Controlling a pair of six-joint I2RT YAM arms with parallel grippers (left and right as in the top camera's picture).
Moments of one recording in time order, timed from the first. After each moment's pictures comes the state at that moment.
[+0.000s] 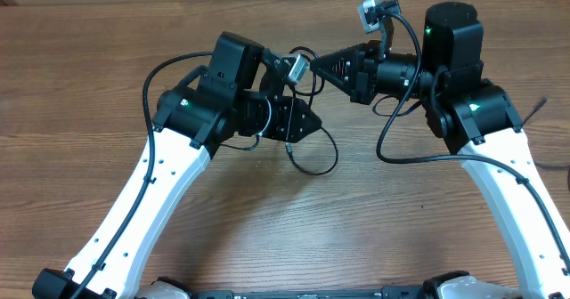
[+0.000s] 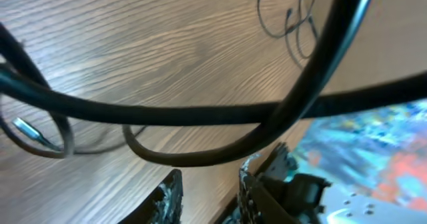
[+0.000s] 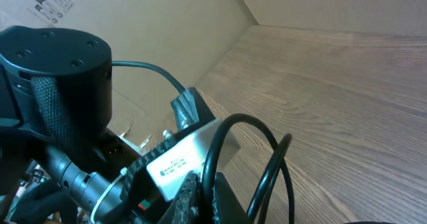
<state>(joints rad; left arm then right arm) -0.45 1.50 1.49 -0.93 0.65 -0.31 0.28 1.43 1.42 -0.41 -0.91 0.33</state>
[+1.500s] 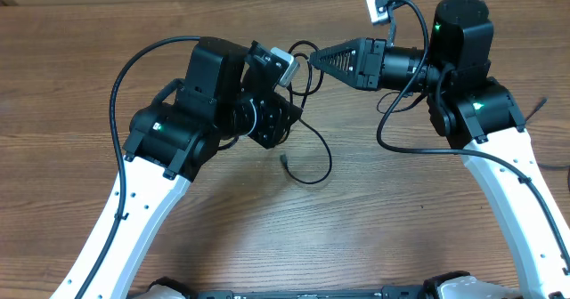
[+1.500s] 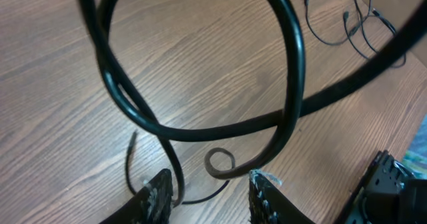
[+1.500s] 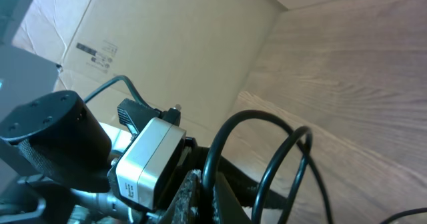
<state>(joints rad) -0.45 1.38 1.49 -0.90 0.39 -0.02 0.26 1.43 1.42 -0.30 -1.02 0.74</state>
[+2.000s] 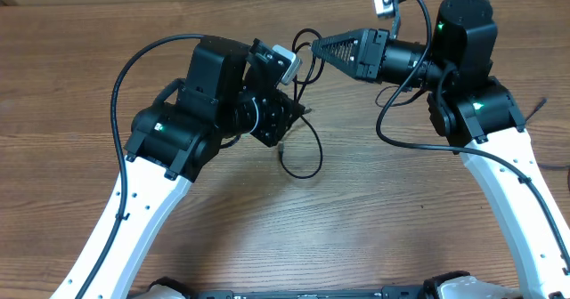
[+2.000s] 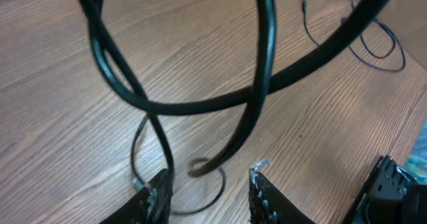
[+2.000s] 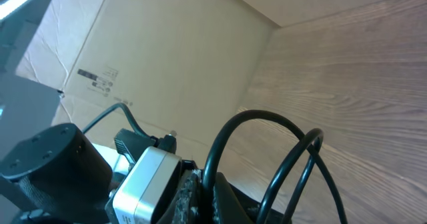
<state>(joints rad) -0.46 1.38 1.49 -0.87 0.39 -0.02 0.26 1.43 1.42 -0.23 -0.95 0.84</state>
